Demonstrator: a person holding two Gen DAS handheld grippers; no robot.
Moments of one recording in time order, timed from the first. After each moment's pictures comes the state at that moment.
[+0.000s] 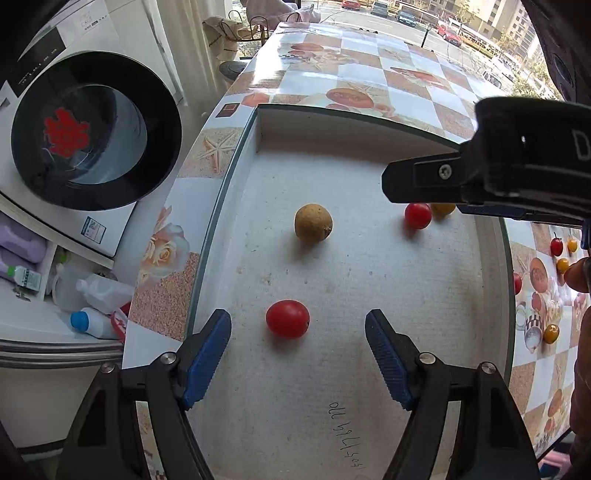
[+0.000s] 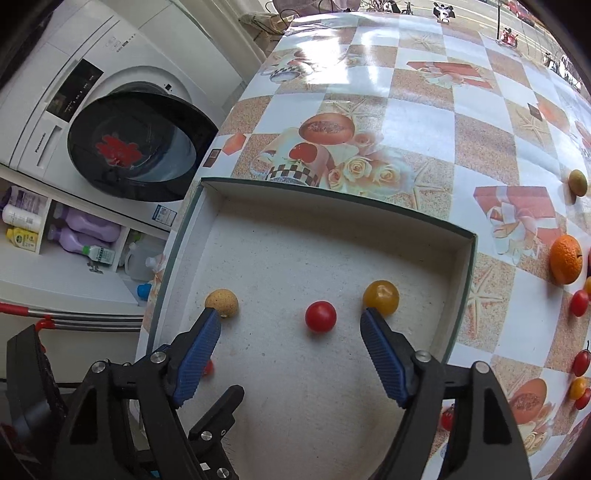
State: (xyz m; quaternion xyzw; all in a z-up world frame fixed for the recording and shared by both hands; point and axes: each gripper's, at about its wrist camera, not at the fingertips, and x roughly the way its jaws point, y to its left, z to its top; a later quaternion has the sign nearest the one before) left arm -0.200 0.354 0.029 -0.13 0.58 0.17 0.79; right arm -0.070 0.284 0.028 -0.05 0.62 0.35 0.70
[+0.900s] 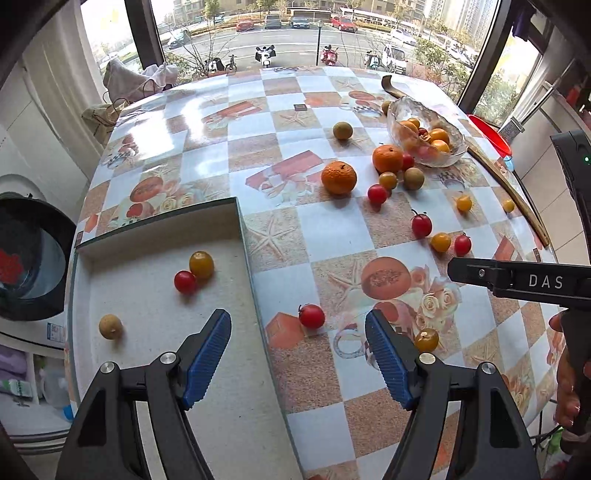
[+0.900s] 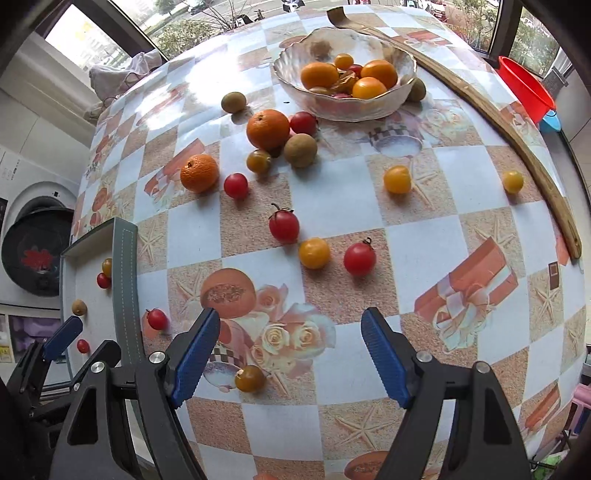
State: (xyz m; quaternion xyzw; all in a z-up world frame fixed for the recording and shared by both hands) left arm -0.126 0.189 0.077 -0.03 0.55 0.01 0.83; right arm -0.048 0.013 0.039 0.04 0.64 0.11 0.76
